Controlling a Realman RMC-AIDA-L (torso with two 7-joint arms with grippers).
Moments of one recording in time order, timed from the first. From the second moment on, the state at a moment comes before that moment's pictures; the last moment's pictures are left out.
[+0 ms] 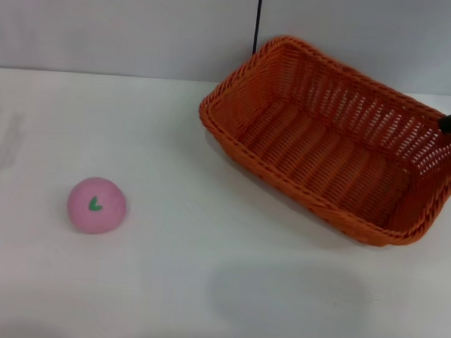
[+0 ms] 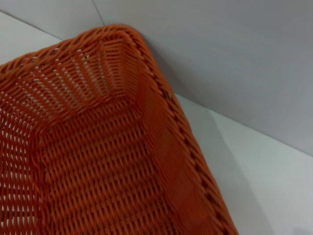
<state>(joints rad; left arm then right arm) -0.19 -2.06 -2.21 -0.20 0.53 -1.73 2.06 0.78 1.87 -0.80 -0.91 -2.59 -1.55 2.23</state>
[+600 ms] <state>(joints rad) -0.19 -2.06 -2.21 -0.20 0.53 -1.73 2.06 0.78 1.89 -0.82 -0.85 -2.65 -1.49 2.19</state>
